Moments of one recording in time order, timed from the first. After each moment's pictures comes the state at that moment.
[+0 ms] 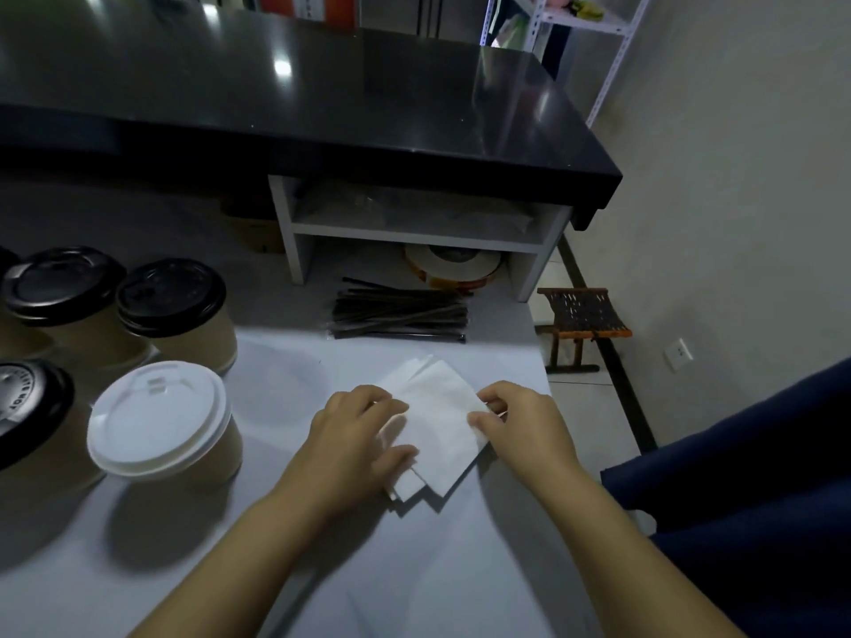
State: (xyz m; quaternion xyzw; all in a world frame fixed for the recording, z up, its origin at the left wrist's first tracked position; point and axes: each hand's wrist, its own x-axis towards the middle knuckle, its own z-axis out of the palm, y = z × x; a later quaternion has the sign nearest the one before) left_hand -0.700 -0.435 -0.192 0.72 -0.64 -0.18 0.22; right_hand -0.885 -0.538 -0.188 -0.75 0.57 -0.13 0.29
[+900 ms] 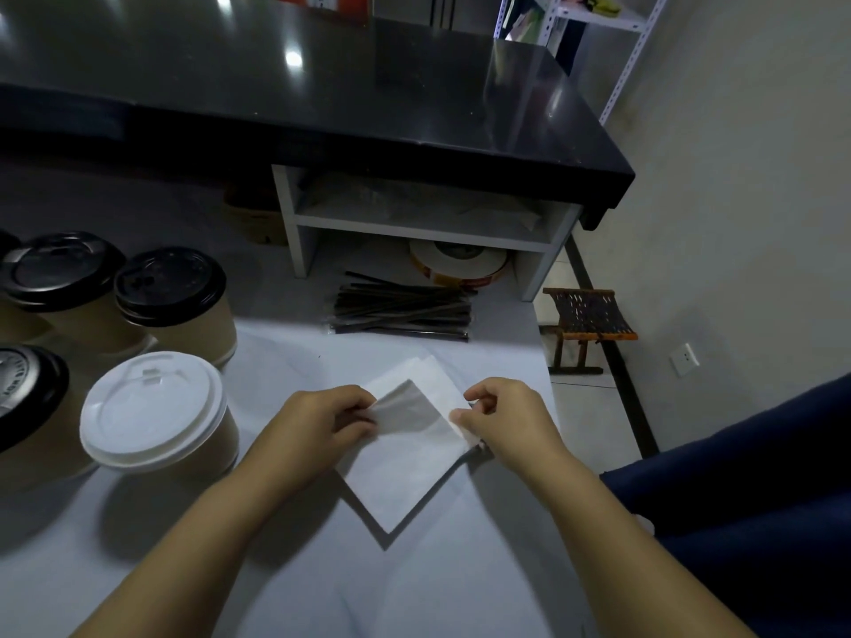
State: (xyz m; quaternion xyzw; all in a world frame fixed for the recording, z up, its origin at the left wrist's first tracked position) left_hand -0.674 -0.435 -0.183 0.71 -0.59 -0.23 0.31; right_hand -0.876 -0.550 -0.191 -0.71 0.57 -0.13 0.40
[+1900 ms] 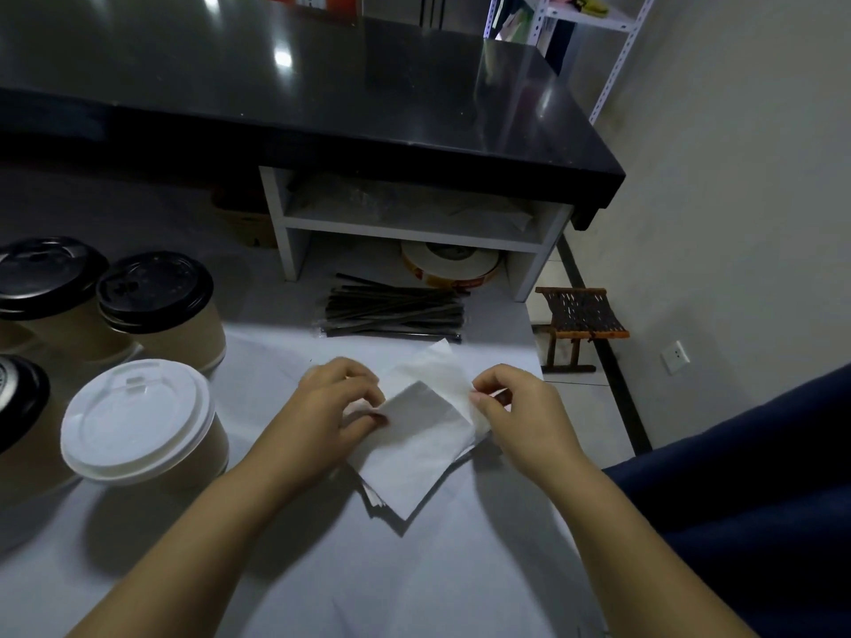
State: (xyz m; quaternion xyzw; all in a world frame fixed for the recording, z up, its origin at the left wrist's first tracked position) left_hand -0.678 -0.449 -0.181 0.69 -0.63 -0.20 0.31; right_hand -0.888 -0.549 -0.177 -0.76 0.52 -0.20 0.33
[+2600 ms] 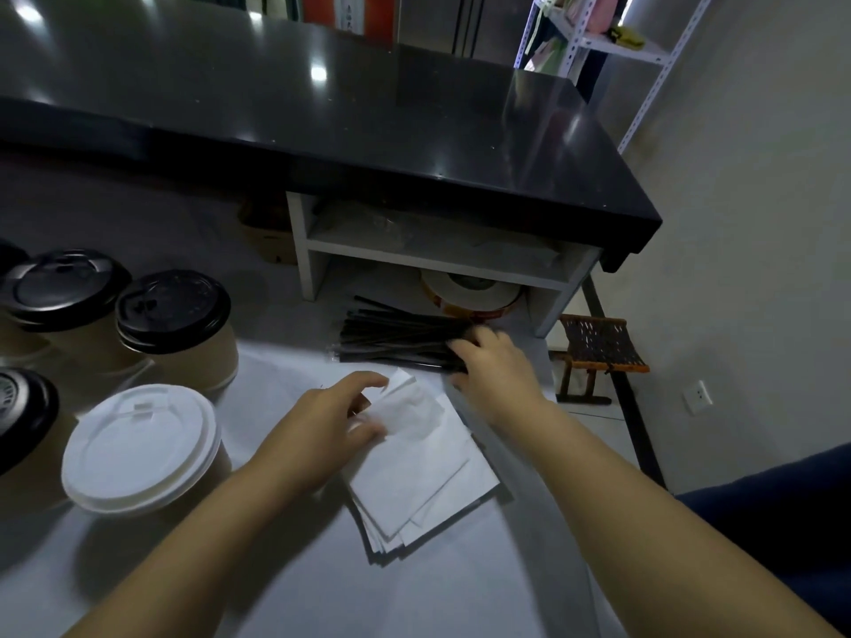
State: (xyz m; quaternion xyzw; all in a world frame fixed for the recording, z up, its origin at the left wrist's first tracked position) left_hand -0.664 -0.471 -0.182 0.74 -0.55 -0.24 0.30; right_hand -0.822 -0.635 -0.187 -0.92 0.39 -0.02 0.05
